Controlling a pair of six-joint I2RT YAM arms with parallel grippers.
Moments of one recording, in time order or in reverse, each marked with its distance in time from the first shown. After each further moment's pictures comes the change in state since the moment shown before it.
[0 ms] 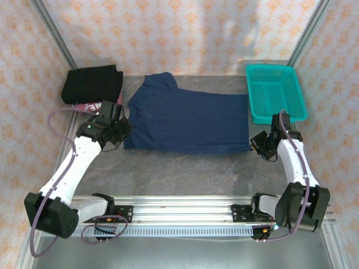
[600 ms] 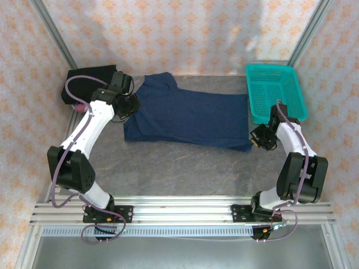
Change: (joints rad) left arm 0.032 0.421 0.402 -0.036 -0.006 0.203; right arm -0.013 0.261 0.140 0.028 0.011 -0.068
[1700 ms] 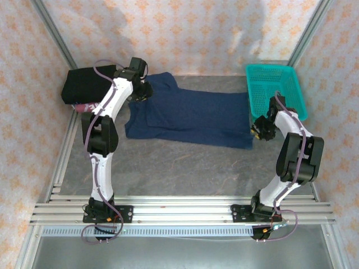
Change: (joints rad) left arm 0.006 0.563 0.570 -0.064 0.062 0.107; right arm 0.000 0.210 0.158 0.077 0.034 0.013
